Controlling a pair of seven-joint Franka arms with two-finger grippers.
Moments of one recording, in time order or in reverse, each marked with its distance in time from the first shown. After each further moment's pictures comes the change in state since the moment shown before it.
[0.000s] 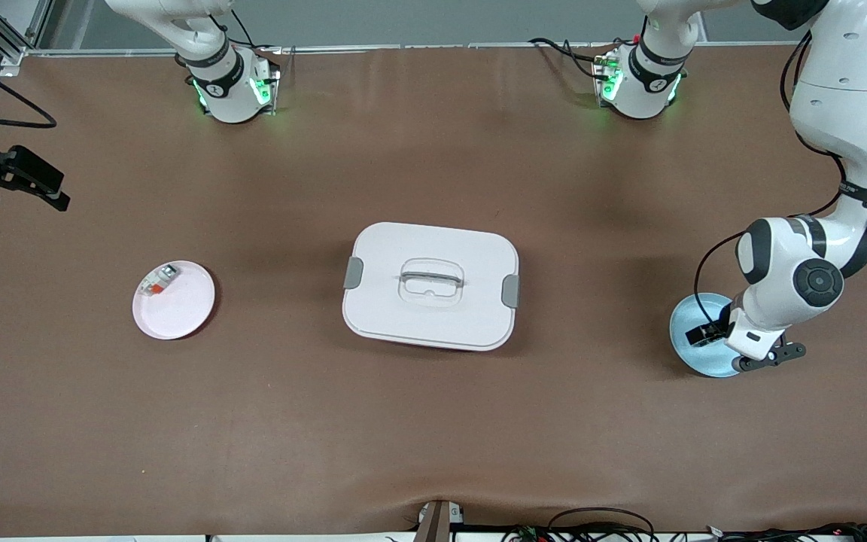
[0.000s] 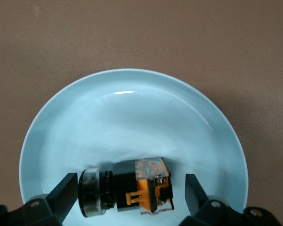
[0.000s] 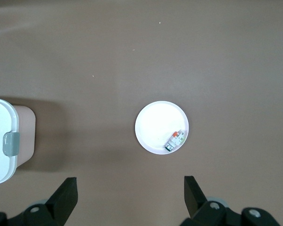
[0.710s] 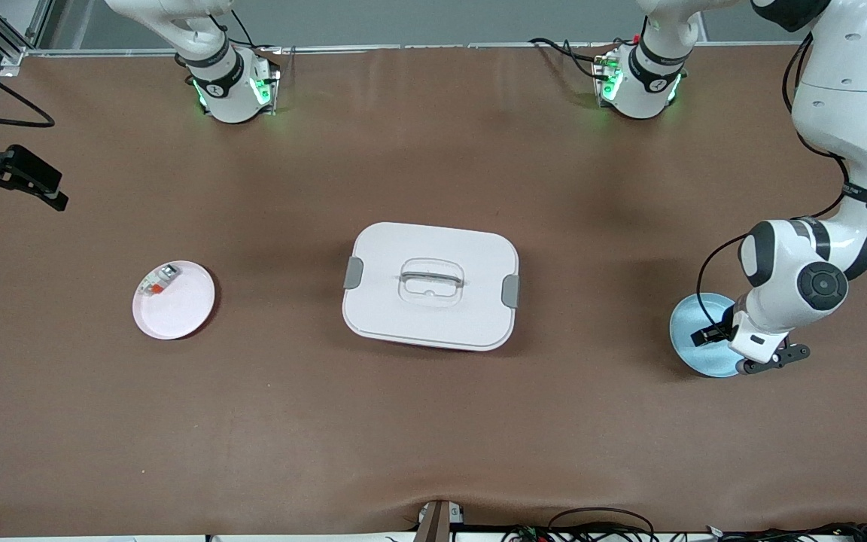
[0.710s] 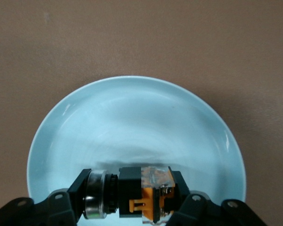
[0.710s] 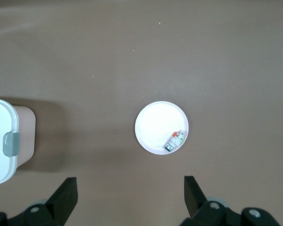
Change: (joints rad) left arm 0.001 -0.013 -0.011 0.043 0.000 -0.074 -0.011; right arm 0.000 0.000 0.000 0.001 0.000 -0.002 0.000
